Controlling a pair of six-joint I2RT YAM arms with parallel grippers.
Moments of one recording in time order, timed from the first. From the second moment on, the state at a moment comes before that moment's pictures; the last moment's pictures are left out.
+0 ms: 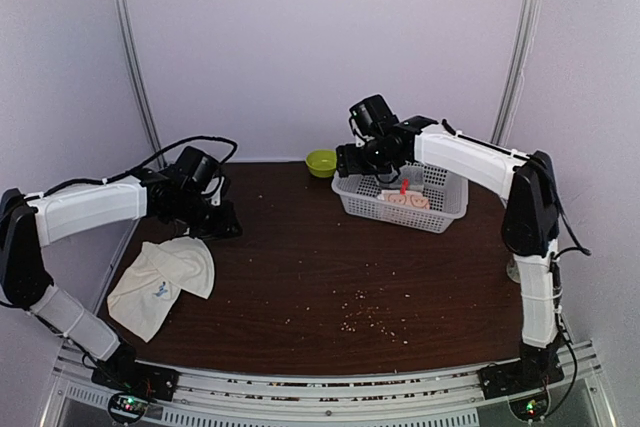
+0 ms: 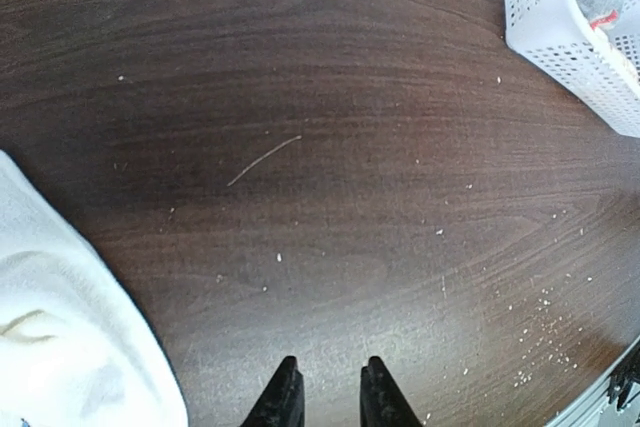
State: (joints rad) left arm -0.54 1.47 1.06 -0.55 0.10 -0.52; right arm 0.65 2.12 1.99 -0.63 0.20 0.38
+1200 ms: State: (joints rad) left arm -0.52 1.64 0.90 -0.66 -0.07 -0.68; right arm 0.86 1.45 1.19 -0.41 0.18 0.41
